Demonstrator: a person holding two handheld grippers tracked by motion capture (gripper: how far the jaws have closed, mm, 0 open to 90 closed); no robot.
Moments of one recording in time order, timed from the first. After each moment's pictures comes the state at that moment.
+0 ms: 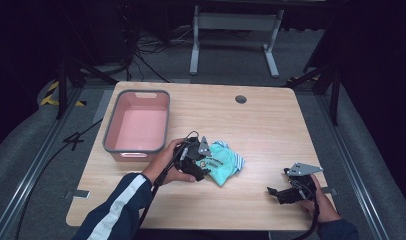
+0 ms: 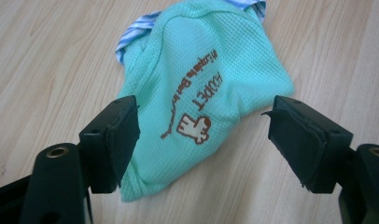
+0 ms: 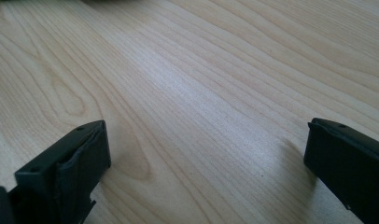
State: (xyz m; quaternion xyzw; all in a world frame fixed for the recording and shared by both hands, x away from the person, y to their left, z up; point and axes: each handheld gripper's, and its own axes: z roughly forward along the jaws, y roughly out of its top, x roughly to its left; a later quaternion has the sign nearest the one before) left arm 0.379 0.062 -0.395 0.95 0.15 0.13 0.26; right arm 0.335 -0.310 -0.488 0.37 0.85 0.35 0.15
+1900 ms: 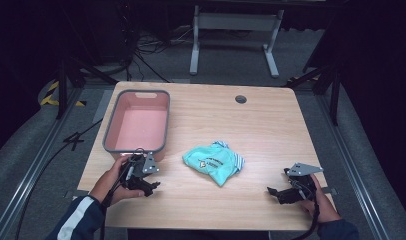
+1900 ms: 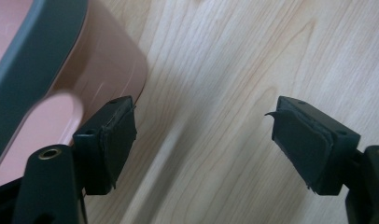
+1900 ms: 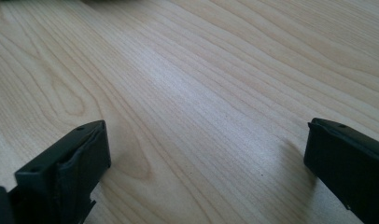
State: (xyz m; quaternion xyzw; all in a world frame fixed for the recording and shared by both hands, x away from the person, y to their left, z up) left arm 0.342 0.200 -0.435 0.94 0.22 0.17 0.20; right arm 0.335 -0.310 -0.488 0.37 0.84 0.35 0.15
